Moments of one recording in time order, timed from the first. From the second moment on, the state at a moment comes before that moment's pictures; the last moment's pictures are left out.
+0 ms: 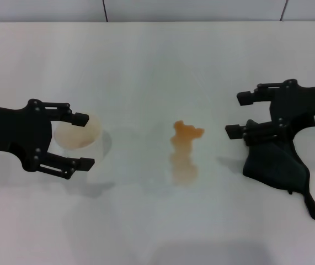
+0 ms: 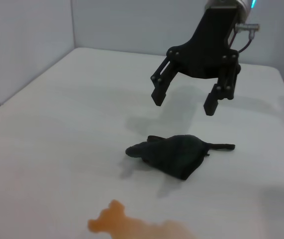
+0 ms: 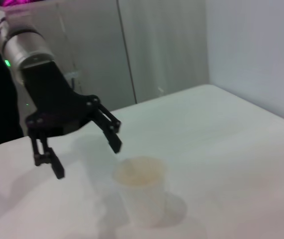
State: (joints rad) left arm -0.48 -1.99 0.89 1.09 2.06 1.84 -1.50; right arm 0.28 2.01 -1.25 -1.41 -1.81 -1.47 1.91
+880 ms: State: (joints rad) left arm -0.53 -1.97 0.89 1.12 2.06 1.86 -1.56; right arm 0.34 2.01 -1.20 -1.46 -2.22 -1.55 2.15
